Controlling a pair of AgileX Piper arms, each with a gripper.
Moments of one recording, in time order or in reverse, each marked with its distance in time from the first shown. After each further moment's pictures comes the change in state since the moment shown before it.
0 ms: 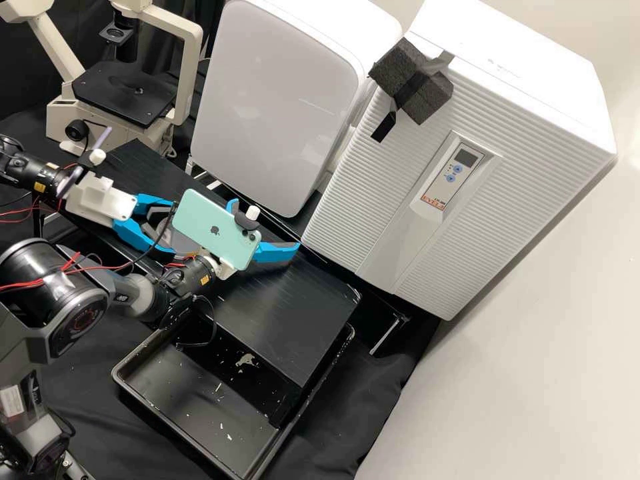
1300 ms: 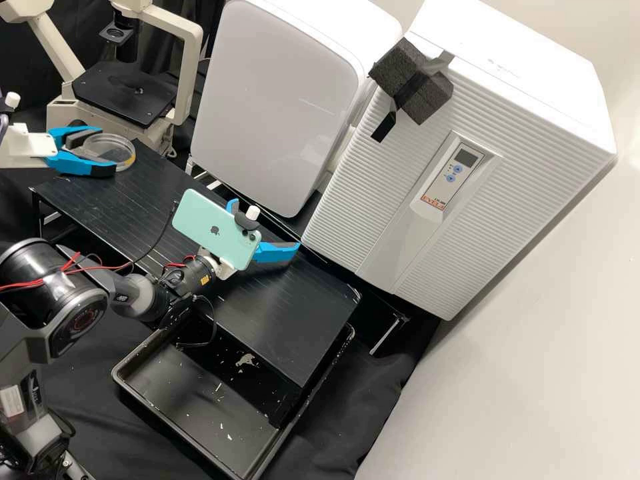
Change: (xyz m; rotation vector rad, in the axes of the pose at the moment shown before) left arm -0.151 -0.024 -0.045 -0.123 0.617 0.239; right arm 0.000 0.000 0.000 0.000 0.000 0.000
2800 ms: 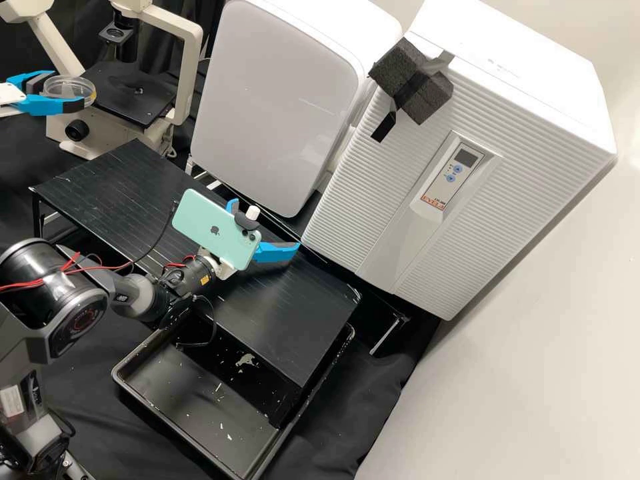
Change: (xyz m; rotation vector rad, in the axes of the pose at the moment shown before) left arm -0.023 0.052 -0.051 -0.065 0.243 0.143; right arm 0.000 0.000 0.000 0.000 0.000 0.000
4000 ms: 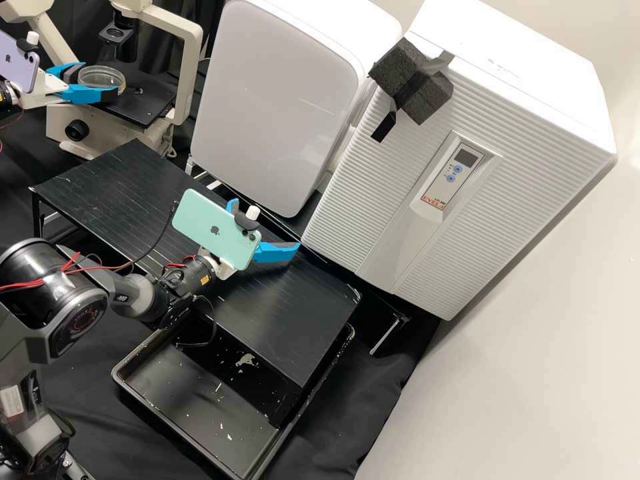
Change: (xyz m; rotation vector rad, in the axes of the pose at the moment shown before) left arm 0.088 0.000 -0.010 0.009 0.084 -0.014; right arm 0.000 0.000 0.000 0.000 0.000 0.000
